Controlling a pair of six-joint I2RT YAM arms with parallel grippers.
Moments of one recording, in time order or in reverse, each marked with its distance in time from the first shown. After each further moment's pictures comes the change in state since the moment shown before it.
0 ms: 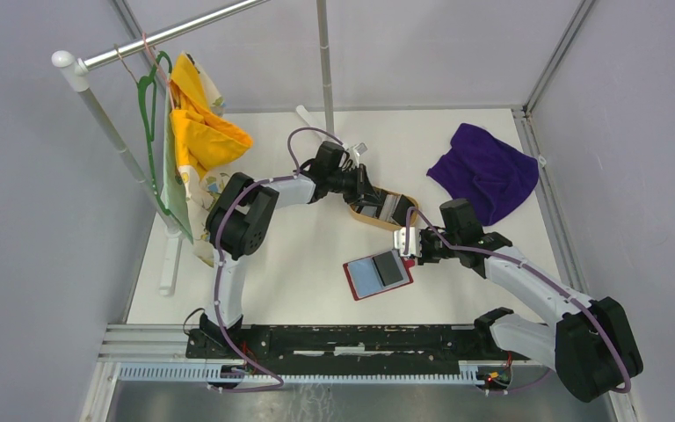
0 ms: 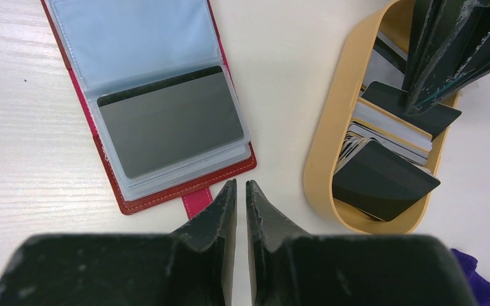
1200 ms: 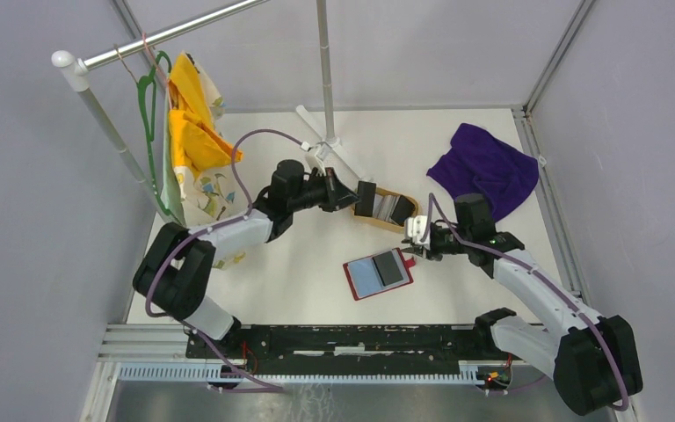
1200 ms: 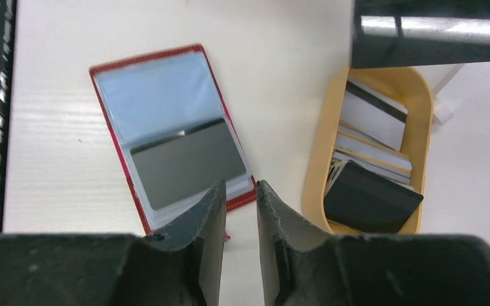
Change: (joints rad) left arm 0.003 -0.561 -0.488 0.261 -0.230 0.024; right arm -0.075 -0.066 0.017 -0.013 -0.182 0.093
